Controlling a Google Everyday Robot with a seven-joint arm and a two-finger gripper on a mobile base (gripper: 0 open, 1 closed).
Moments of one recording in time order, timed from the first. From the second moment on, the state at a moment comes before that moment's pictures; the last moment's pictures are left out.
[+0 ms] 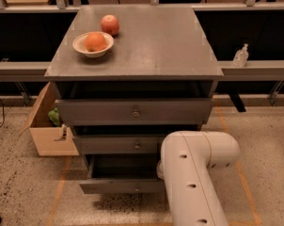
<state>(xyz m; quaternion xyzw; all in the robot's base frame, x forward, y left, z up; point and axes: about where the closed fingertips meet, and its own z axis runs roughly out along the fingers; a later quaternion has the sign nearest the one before) 0.653 -0.110 0.153 -0.67 0.73 -0.05 0.14</state>
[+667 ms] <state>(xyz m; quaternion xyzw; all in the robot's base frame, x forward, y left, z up) 0.653 -0.110 0.153 -0.67 0.73 -0.05 0.14</state>
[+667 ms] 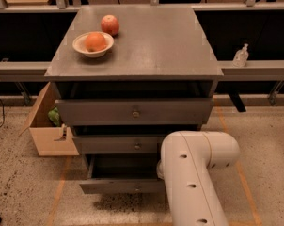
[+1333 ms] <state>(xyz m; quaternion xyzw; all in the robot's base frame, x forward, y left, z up) 0.653 -0.110 0.153 -0.67 0.73 -0.05 0.14</state>
